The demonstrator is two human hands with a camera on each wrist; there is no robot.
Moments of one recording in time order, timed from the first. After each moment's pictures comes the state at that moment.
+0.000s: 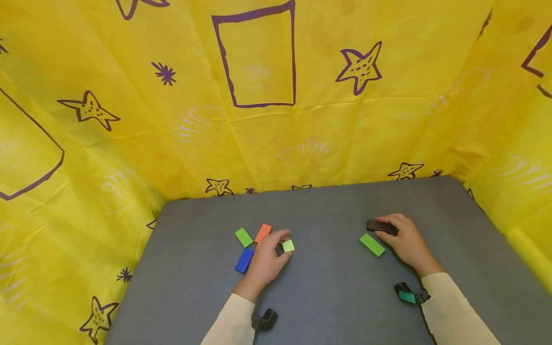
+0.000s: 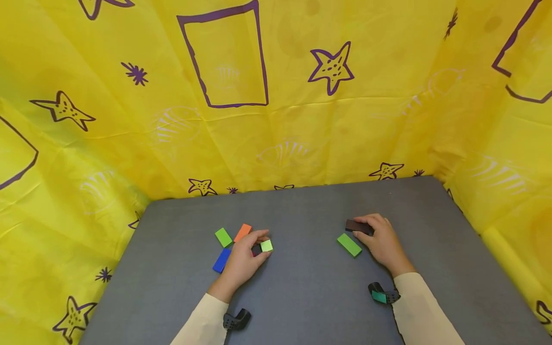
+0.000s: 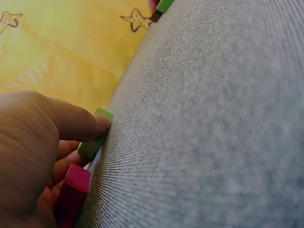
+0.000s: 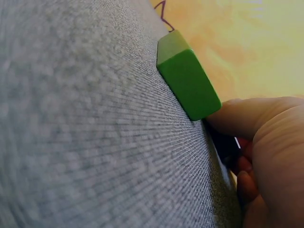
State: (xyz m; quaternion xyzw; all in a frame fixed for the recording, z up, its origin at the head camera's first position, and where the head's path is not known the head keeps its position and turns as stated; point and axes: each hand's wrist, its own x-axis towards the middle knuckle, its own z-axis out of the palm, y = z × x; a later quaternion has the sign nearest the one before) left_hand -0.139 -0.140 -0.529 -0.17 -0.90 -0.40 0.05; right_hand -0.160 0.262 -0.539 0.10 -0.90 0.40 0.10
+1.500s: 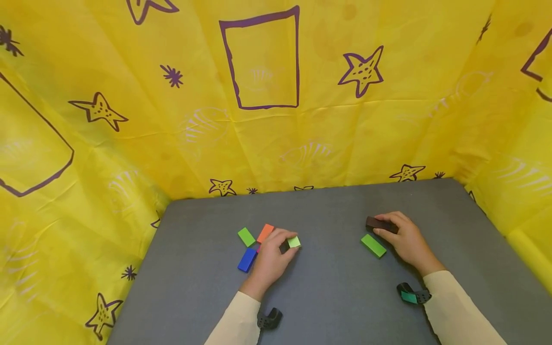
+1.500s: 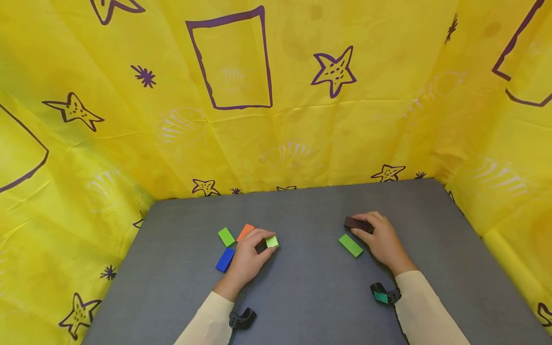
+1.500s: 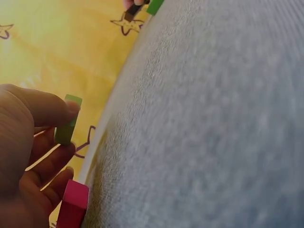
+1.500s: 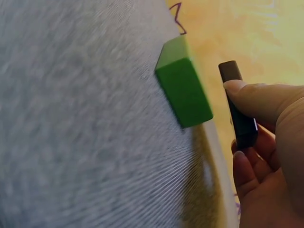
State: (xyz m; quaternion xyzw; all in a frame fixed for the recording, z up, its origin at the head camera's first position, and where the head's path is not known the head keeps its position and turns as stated) left_hand -0.137 -0.132 -0.521 -0.18 -0.87 -0.44 0.09; right_hand -0.159 0.256 -0.522 0.11 -0.90 0.41 0.09
